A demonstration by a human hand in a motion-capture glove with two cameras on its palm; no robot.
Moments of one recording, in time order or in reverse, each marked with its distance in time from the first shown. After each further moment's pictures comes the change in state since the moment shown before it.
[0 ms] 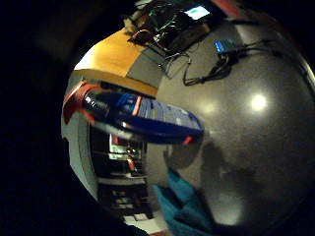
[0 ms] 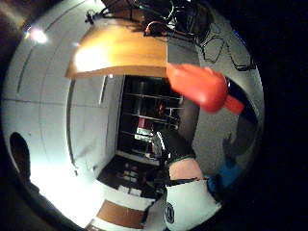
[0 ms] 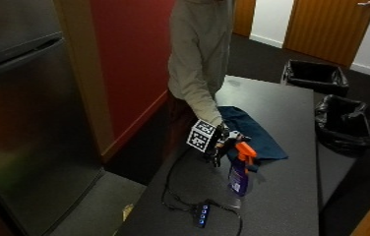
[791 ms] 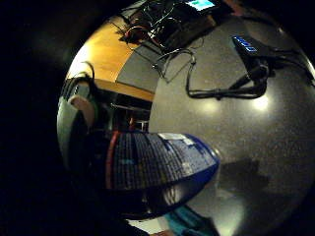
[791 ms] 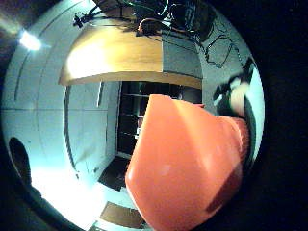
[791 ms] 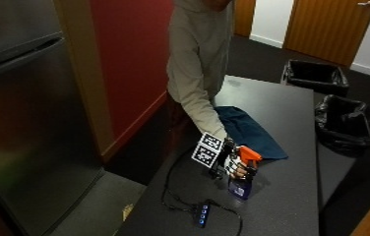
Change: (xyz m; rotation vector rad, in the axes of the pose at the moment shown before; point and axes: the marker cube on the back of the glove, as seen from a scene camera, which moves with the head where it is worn) arm 0.001 -0.065 0.049 -0.075 0.053 -0.027
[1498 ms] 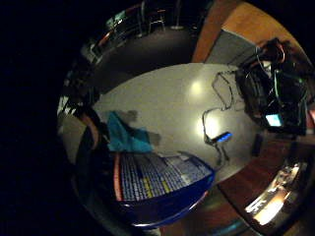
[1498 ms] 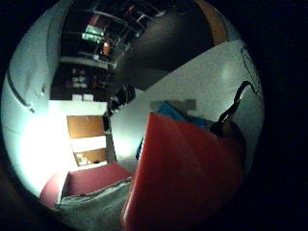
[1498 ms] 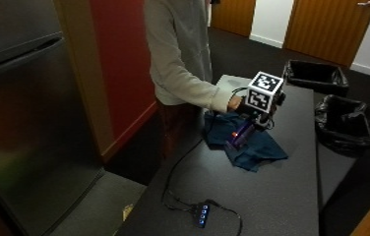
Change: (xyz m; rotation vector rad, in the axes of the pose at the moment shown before) arm -0.190 0.070 0.000 -1.018 0.824 -0.842
